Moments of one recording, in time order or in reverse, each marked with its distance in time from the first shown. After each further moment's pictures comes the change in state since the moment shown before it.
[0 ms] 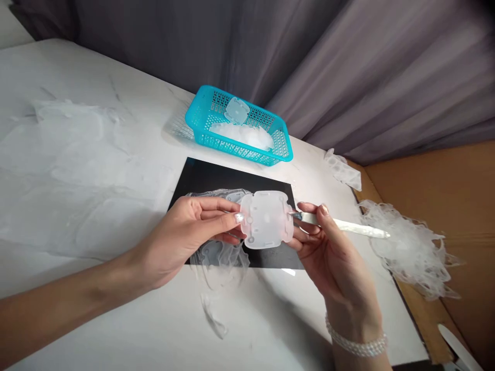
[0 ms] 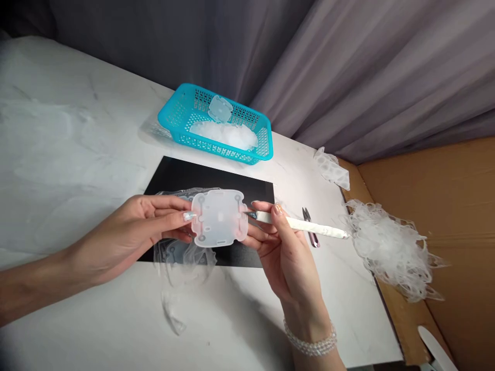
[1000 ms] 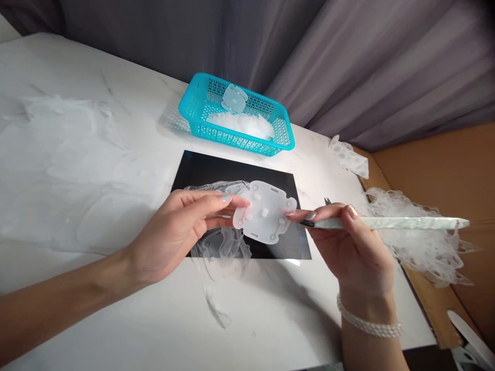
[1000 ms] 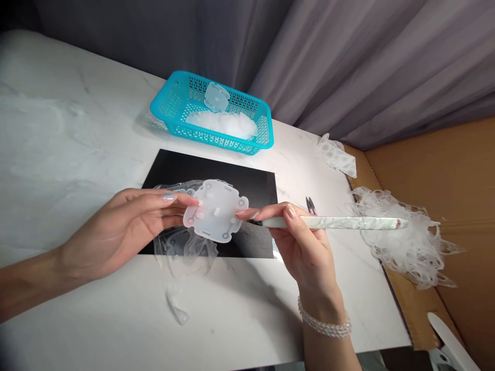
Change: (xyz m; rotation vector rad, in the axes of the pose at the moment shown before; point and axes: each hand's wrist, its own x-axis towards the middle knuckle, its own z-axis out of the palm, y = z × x) left_hand -0.001 -0.002 0.001 -0.146 -0.027 0.090; right_hand -0.002 -0.007 -0.024 -0.124 -0.327 -0.267
